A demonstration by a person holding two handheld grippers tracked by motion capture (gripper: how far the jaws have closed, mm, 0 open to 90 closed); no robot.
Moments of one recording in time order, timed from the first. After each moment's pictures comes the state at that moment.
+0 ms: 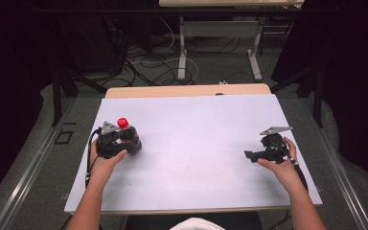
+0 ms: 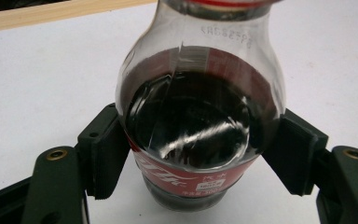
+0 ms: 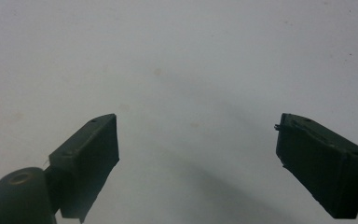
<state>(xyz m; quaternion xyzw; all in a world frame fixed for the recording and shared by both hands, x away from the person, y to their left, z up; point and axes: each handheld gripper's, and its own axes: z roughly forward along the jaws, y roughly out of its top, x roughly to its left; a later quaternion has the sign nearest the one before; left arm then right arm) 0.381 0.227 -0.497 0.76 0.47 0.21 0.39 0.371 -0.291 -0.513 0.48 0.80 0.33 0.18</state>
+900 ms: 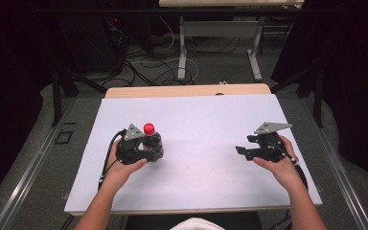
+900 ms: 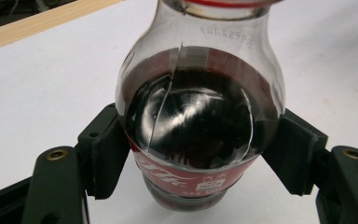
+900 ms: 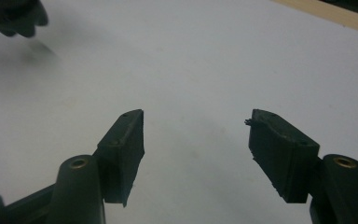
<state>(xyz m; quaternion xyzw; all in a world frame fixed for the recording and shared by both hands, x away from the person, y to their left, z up) 0.354 0.158 -0.473 0.82 0.37 0.18 0.40 0.350 -0.258 -0.463 0.38 0.81 0.40 0.18</state>
